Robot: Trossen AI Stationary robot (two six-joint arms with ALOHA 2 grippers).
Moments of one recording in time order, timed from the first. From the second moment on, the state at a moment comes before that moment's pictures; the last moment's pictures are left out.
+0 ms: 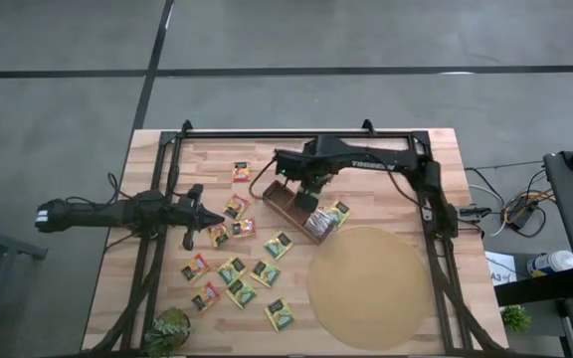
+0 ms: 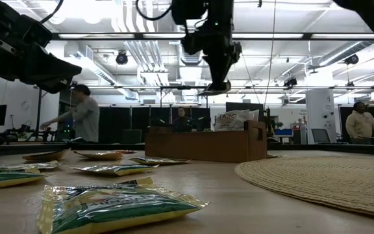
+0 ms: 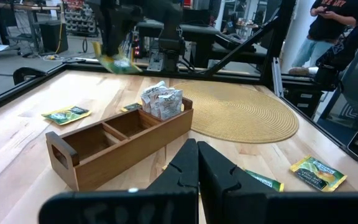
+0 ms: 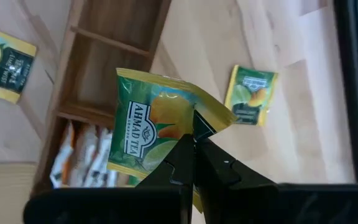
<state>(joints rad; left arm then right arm) 0.02 0.19 0.01 0.02 0.07 -0.09 -0.16 2.10 2.05 -1.43 0.19 0.23</state>
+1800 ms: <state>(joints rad) 0.02 0.19 0.01 0.02 0.07 -0.09 -0.06 2.31 2.10 -1.40 0.37 0.33</state>
